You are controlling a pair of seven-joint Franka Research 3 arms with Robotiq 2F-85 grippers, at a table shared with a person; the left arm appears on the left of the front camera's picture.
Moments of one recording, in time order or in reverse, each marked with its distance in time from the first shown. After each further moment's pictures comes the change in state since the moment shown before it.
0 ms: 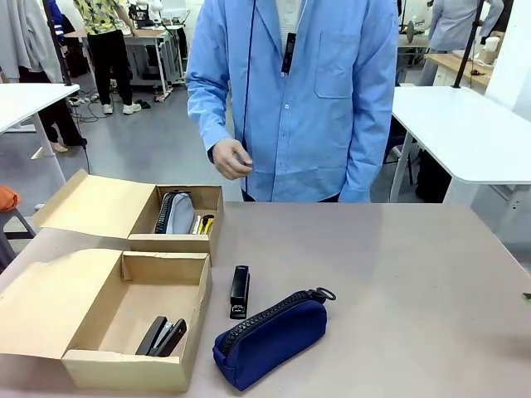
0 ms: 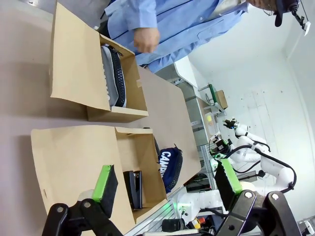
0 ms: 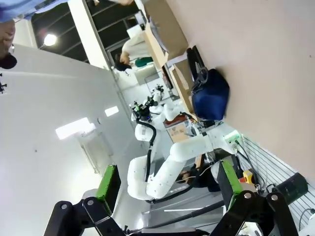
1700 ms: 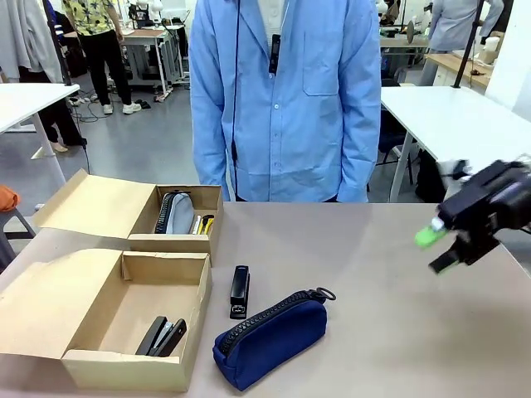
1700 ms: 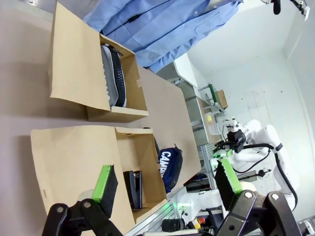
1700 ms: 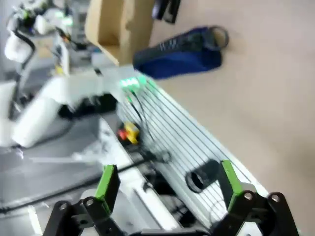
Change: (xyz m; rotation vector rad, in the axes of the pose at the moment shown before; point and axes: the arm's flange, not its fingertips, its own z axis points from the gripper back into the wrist) left arm 0.000 0.000 -0.001 0.000 0.002 0.001; right arm -0.055 0.124 -0.228 -0.684 0.463 0.620
